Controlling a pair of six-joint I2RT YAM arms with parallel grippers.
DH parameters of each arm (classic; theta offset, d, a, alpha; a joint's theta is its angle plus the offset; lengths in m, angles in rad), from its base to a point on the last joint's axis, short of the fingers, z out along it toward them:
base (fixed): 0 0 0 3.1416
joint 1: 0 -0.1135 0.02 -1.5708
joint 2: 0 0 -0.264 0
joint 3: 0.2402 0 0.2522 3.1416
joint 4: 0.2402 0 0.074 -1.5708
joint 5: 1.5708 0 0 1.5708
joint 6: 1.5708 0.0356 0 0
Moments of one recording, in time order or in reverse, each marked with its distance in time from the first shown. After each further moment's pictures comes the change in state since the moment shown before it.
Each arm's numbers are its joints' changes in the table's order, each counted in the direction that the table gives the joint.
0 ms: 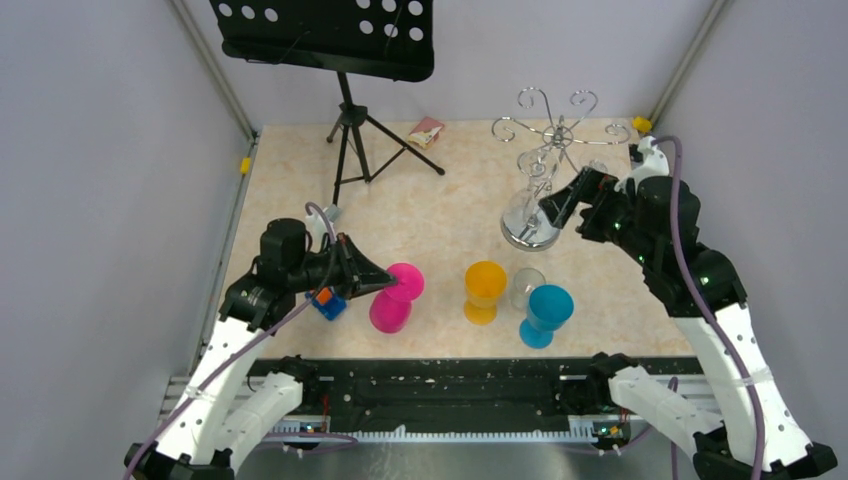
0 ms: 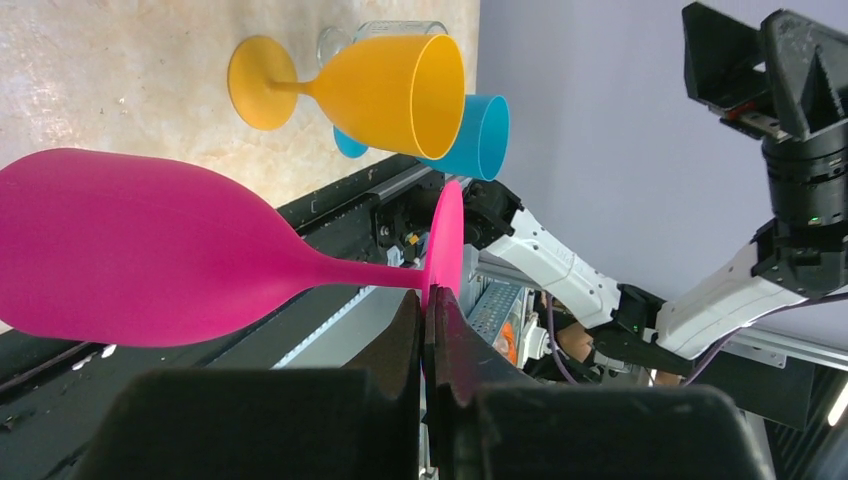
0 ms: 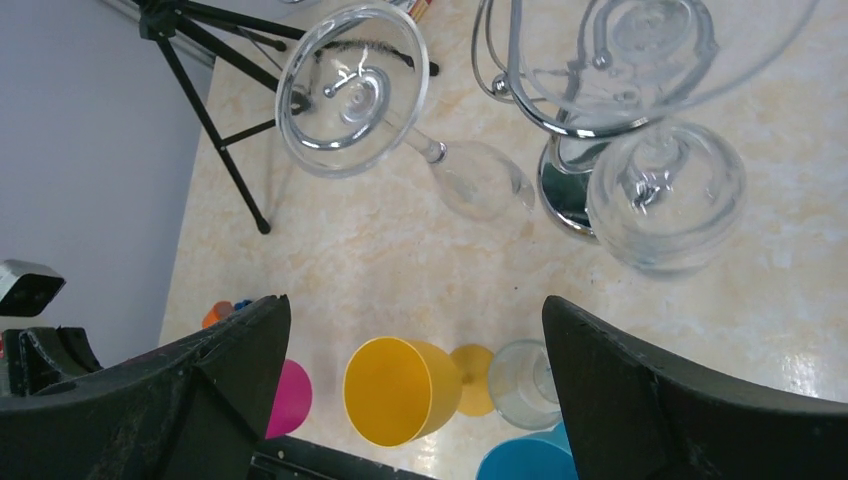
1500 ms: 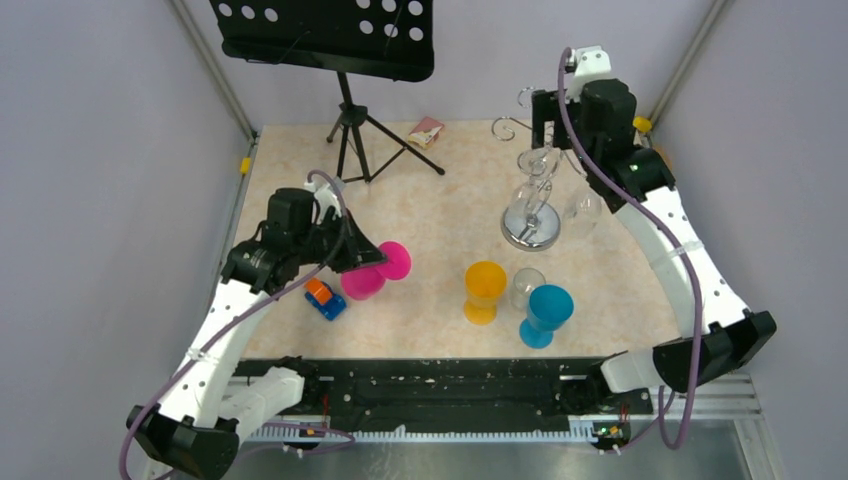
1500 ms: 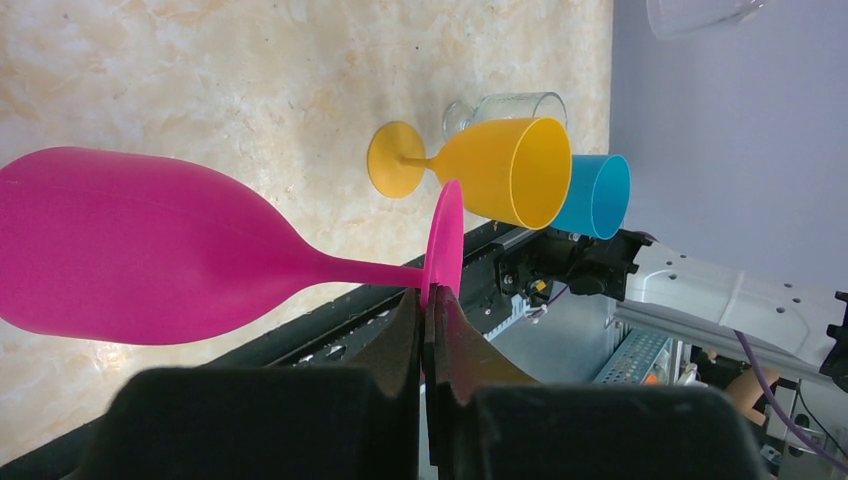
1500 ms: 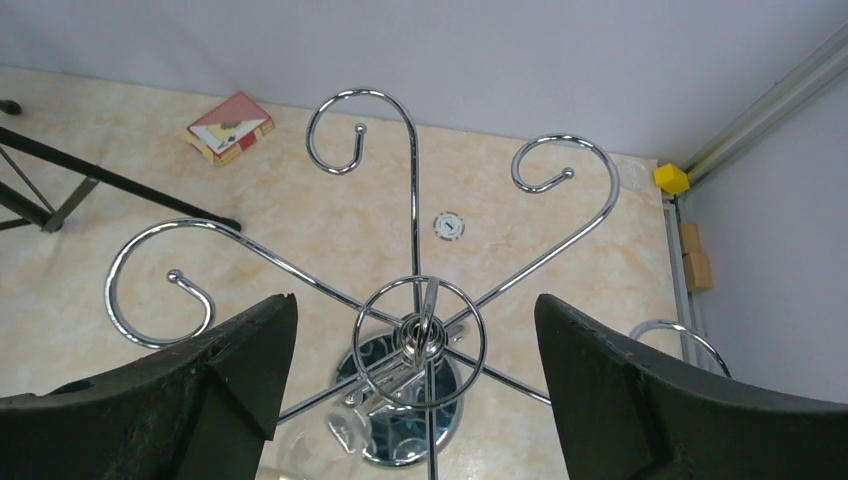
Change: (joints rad) left arm 0.000 -0.217 0.240 0.169 -0.206 0.330; right arm 0.000 -0.538 0.356 -0.265 0.262 -0.591
